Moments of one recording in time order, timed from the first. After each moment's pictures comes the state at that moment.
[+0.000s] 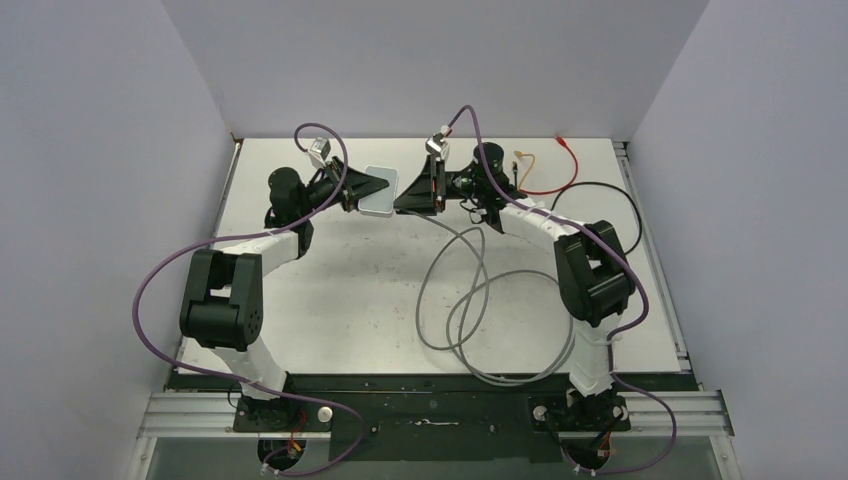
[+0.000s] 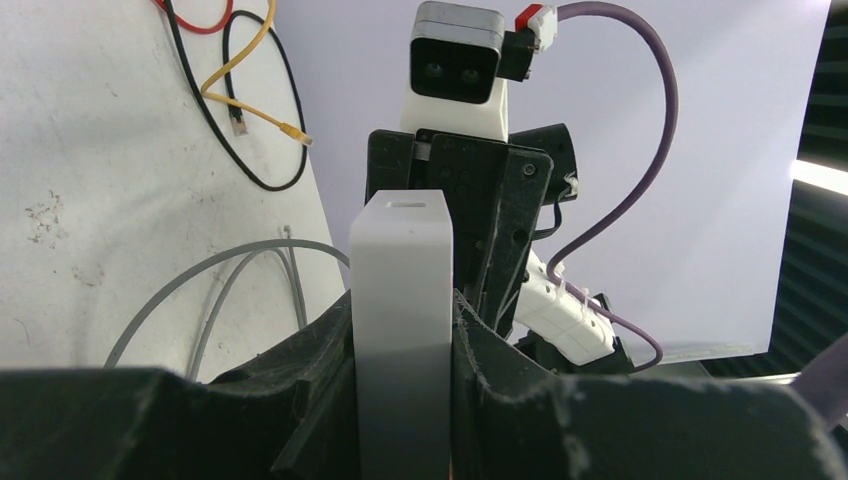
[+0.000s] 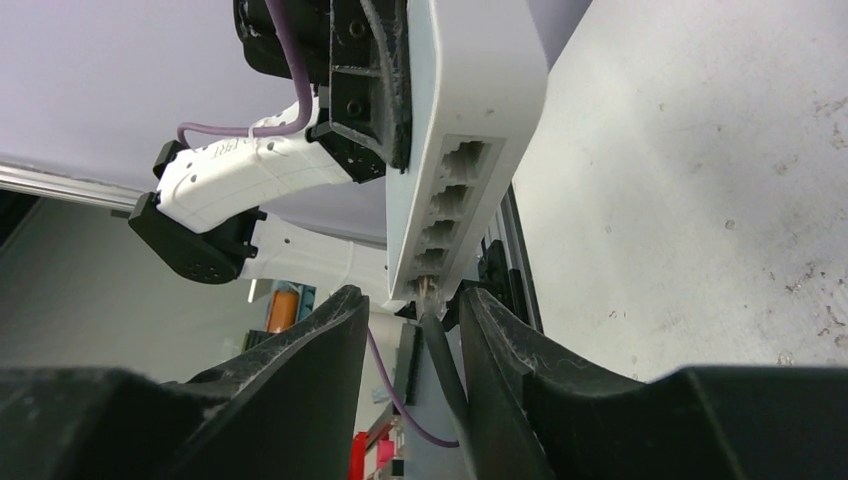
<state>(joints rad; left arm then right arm) -0.13 1.72 0.96 0.87 0.91 -1.48 0.47 1.96 1.40 0.51 -1.14 1.19</state>
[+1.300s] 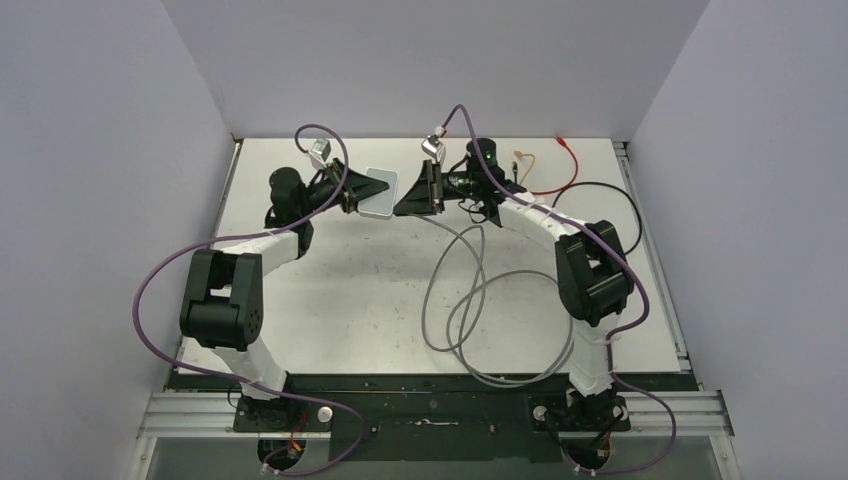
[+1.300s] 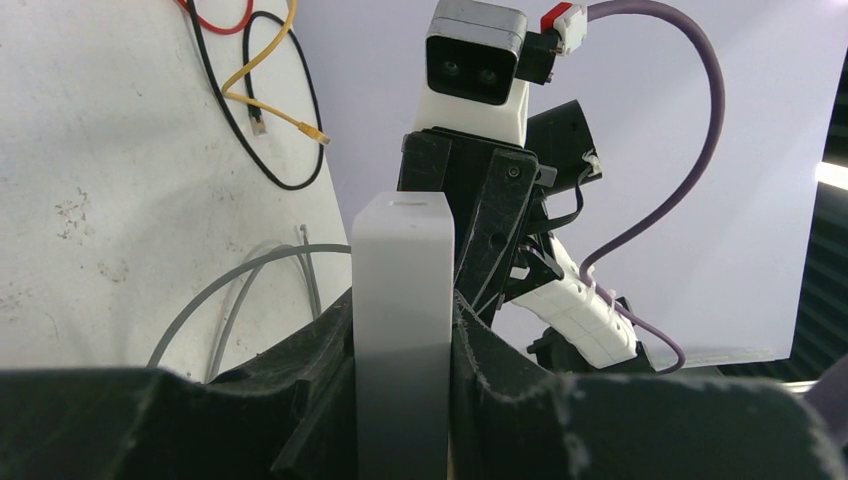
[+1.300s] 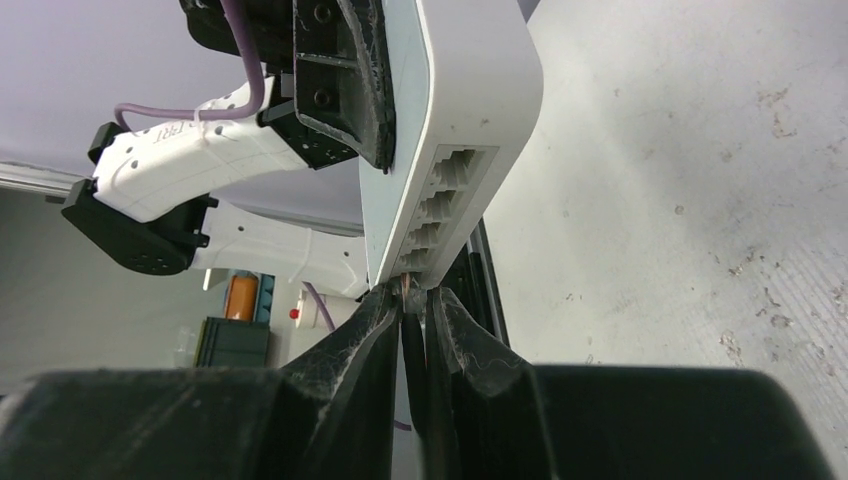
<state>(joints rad) -0.13 1.72 0.96 0.84 0.91 -1.44 0.48 1.98 1.48 0.29 -1.14 0.98</state>
